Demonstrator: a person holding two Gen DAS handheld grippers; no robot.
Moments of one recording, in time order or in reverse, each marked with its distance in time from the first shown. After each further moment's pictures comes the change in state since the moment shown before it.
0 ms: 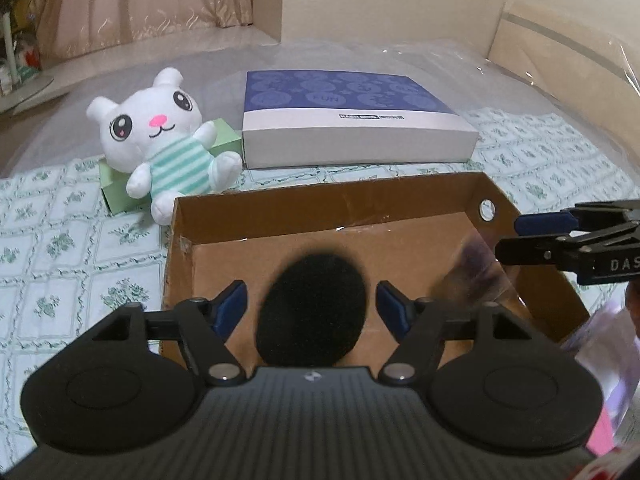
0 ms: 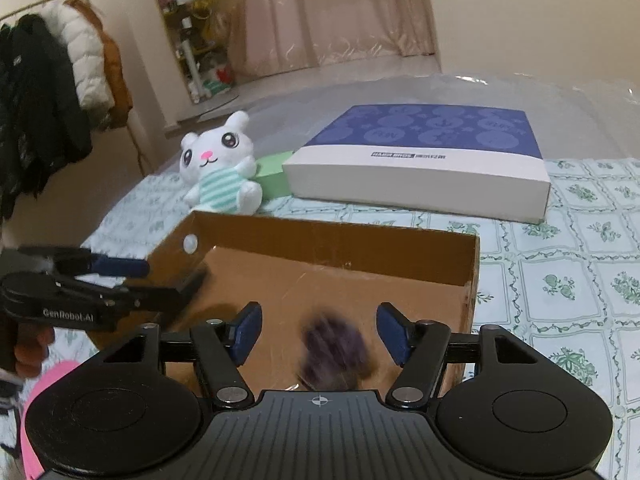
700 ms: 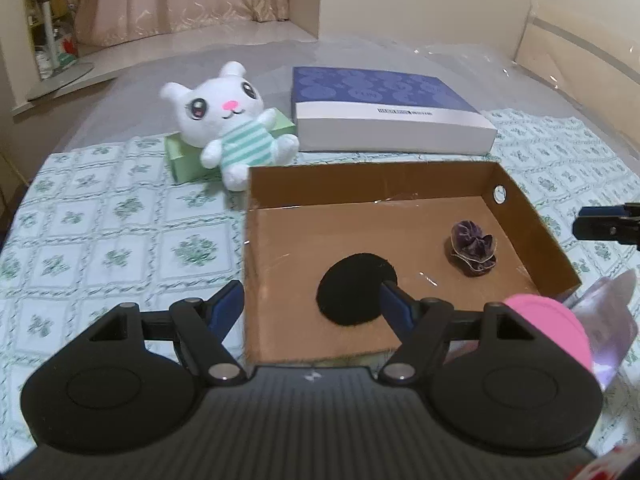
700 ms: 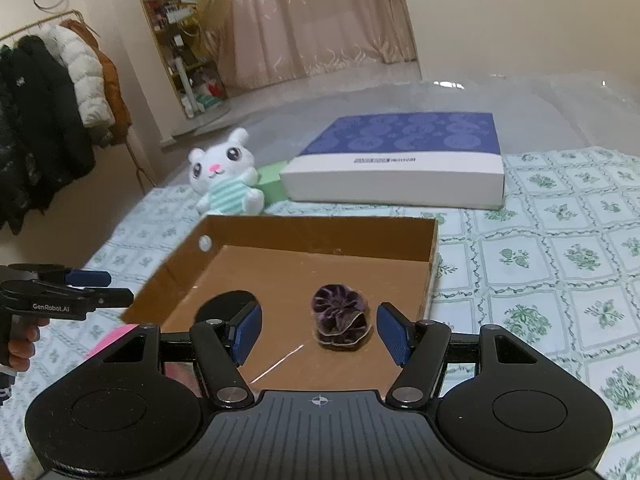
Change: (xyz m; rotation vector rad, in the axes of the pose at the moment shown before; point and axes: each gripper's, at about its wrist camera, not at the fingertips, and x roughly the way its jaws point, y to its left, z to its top) left arm -0.079 0.021 -0.028 -0.049 0.015 0.092; right arm -0.083 0.009 -0.017 0.041 -0.033 -0.010
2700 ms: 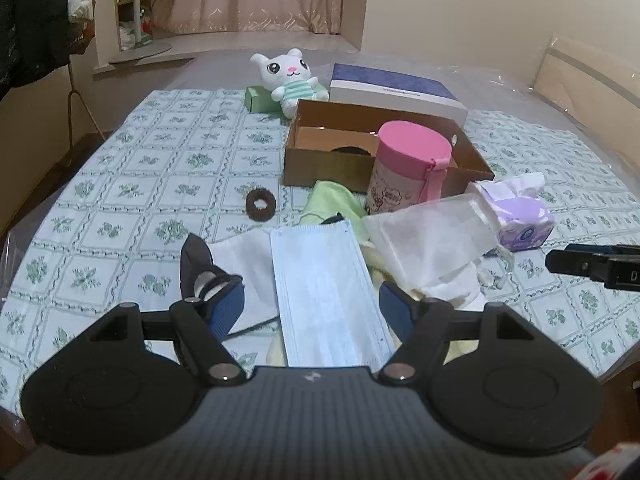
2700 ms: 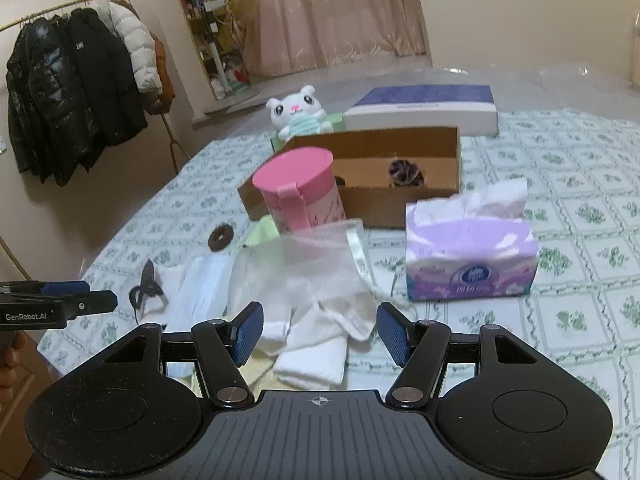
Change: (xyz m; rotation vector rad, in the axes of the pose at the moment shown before) left arm -0.221 -0.057 -0.198 -0.144 -0.050 0.104; right arm -0.151 0.122 -0.173 -0.011 0.021 -0.003
